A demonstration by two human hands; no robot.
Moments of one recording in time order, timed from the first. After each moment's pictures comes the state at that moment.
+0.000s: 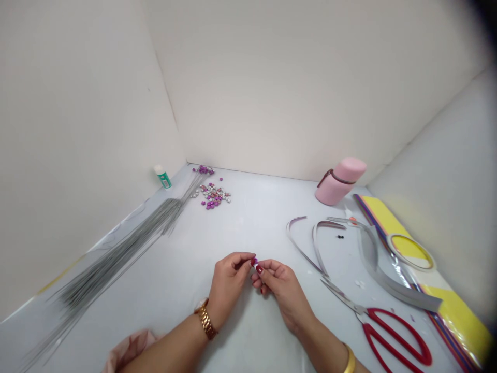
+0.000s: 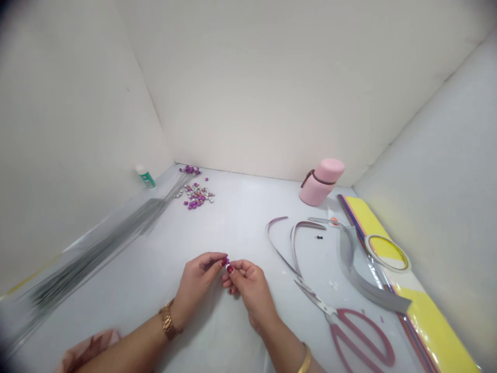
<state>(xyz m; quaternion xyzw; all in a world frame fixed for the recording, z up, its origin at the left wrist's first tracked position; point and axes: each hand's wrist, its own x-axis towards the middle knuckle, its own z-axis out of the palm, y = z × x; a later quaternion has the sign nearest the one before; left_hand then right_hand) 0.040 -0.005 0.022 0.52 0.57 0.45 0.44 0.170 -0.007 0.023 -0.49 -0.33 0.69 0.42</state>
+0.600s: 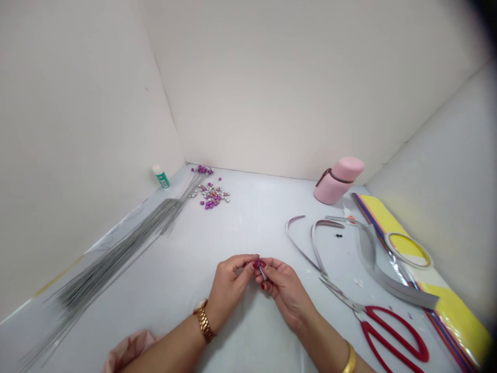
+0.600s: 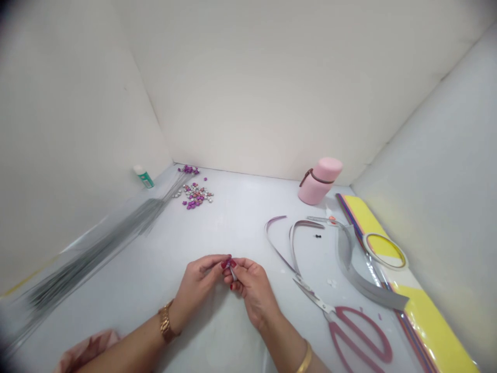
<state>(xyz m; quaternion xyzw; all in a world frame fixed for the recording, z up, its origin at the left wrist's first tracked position) 0.040 -0.009 0.025 0.56 0.52 0.45 0.46 0.173 -0.005 0.027 -0.46 -0.25 0.73 0.44</state>
